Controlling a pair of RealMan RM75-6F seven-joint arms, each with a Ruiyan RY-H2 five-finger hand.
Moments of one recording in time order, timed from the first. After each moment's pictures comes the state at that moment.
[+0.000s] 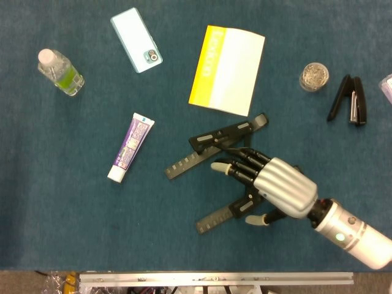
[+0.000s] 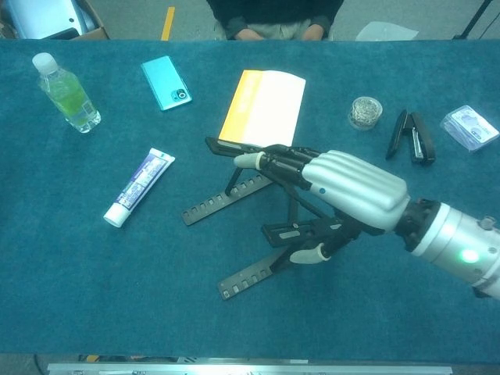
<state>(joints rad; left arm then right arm) -0.08 -1.07 -0.03 -1.71 1.43 1.45 0.15 0.49 -1.46 -0.05 -1.77 -1.80 1.05 0.00</state>
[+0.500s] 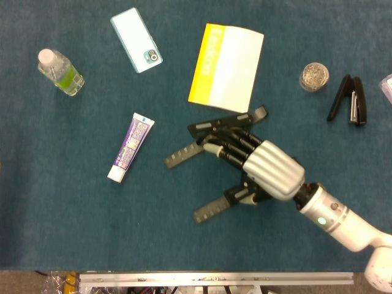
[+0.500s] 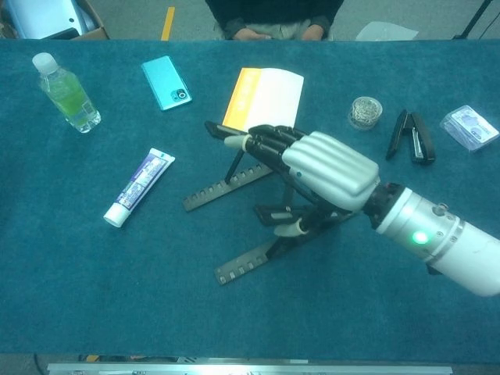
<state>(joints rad) -0.10 -1.08 -0.03 -1.69 1.42 1.42 0.15 0.53 -1.62 0.03 -1.56 -1.77 1.09 -0.10</state>
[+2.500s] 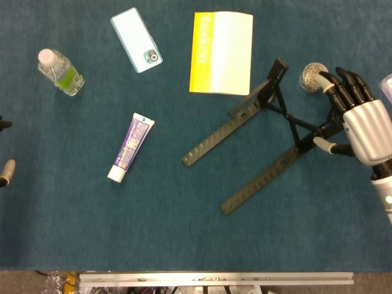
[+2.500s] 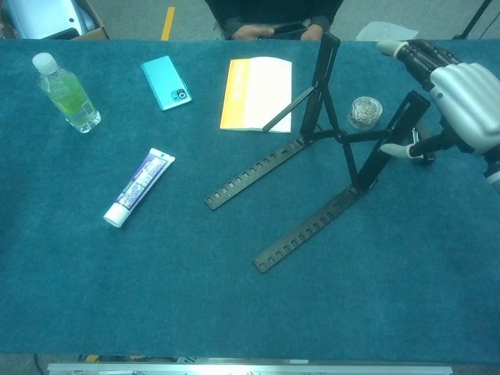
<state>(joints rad) -0.12 -1.10 -0.02 -1.73 1.42 1.39 0.19 0.36 -1.48 0.07 -1.50 -1.61 1.39 -0.11</state>
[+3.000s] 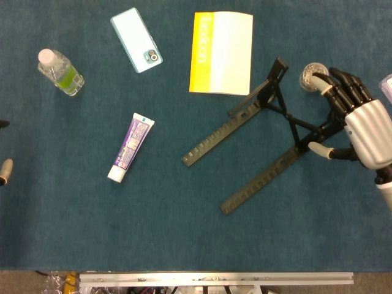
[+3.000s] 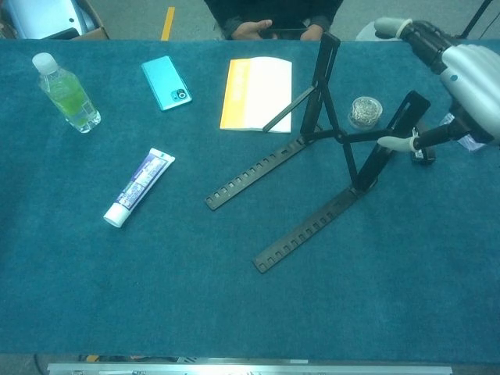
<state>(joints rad) -0.12 -1.09 -0.02 -1.73 1.42 1.40 0.20 0.38 -1.37 0.06 -1.63 -1.67 1.39 0.03</state>
